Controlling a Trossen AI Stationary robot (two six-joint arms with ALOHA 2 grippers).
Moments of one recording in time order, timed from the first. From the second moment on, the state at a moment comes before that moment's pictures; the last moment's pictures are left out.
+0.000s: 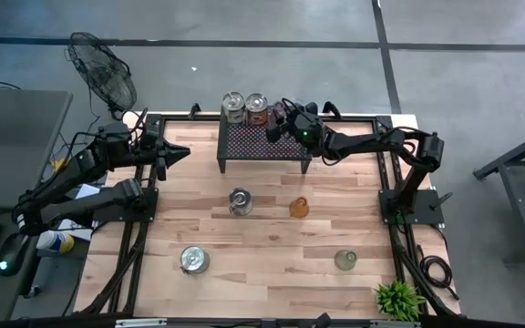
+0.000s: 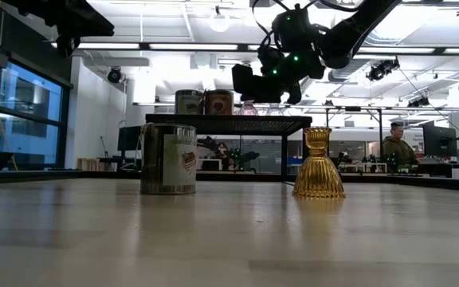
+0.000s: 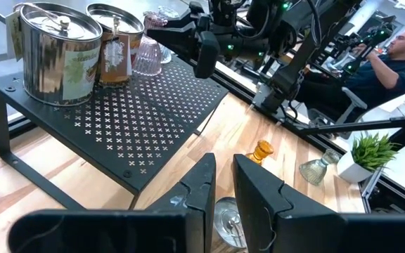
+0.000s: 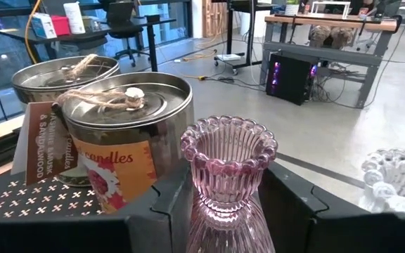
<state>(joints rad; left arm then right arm) 0.54 0.41 0.70 -0.53 0.25 -0.37 -0.39 1.74 1.01 0.55 0.57 0.15</state>
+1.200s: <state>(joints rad) 0.54 0.41 0.70 -0.53 0.25 -0.37 -0.39 1.74 1.01 0.52 0.54 0.15</state>
